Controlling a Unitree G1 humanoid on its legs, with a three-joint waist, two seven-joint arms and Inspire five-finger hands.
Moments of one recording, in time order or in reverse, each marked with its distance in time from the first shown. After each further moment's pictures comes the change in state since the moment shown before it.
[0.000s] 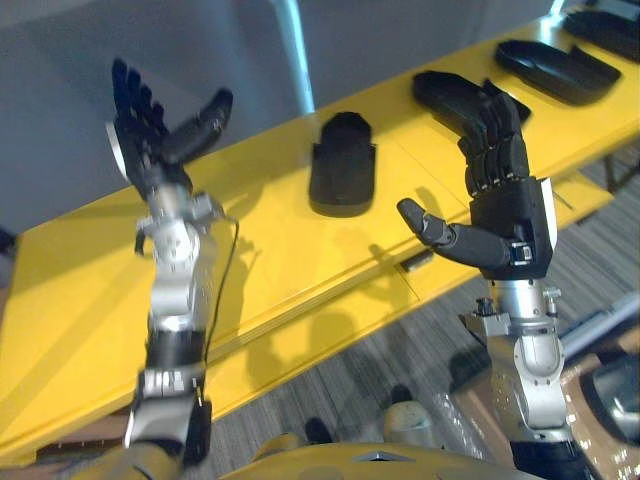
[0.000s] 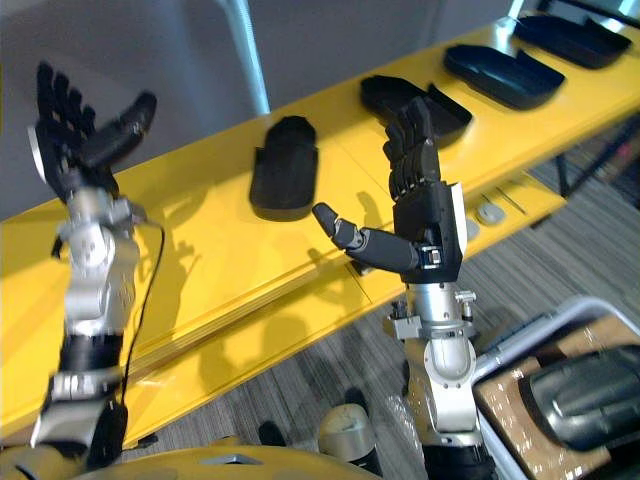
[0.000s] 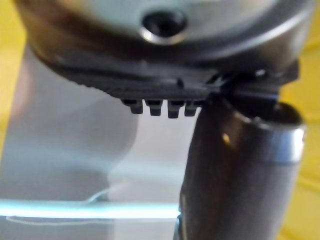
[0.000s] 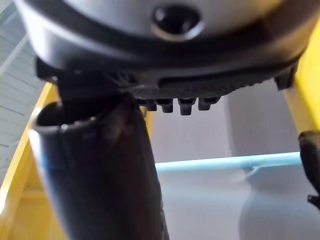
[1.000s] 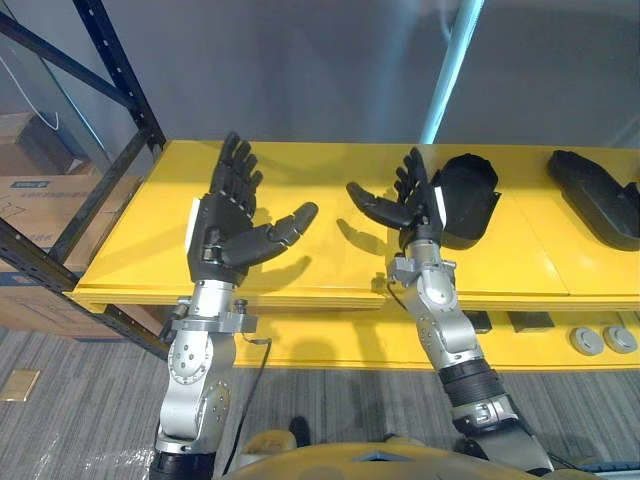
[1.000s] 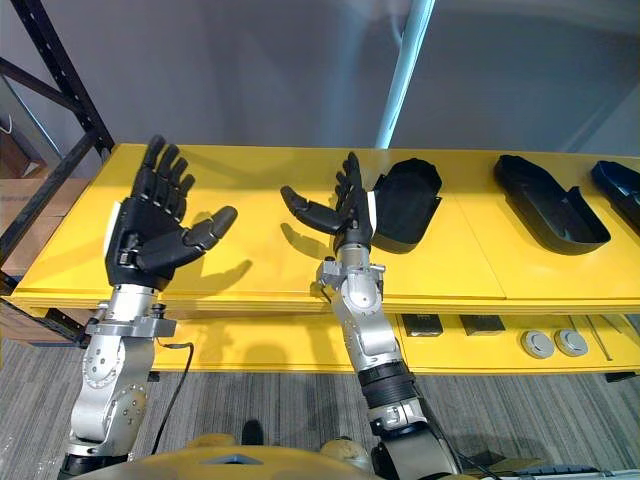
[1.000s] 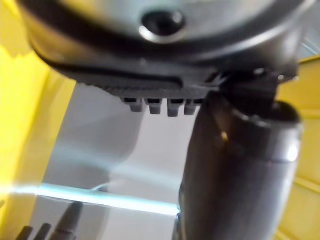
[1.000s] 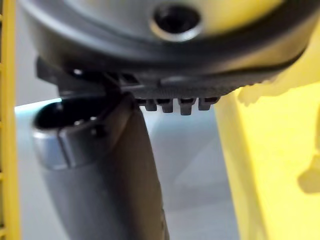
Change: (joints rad) left arm 0.418 -0.053 -0.216 -0.208 -0.074 -0.068 -0.453; right arm -0.320 0.170 0.180 0.469 -0.058 0.358 -0.394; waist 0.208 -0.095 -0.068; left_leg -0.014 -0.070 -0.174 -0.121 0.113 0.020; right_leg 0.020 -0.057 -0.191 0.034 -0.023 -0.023
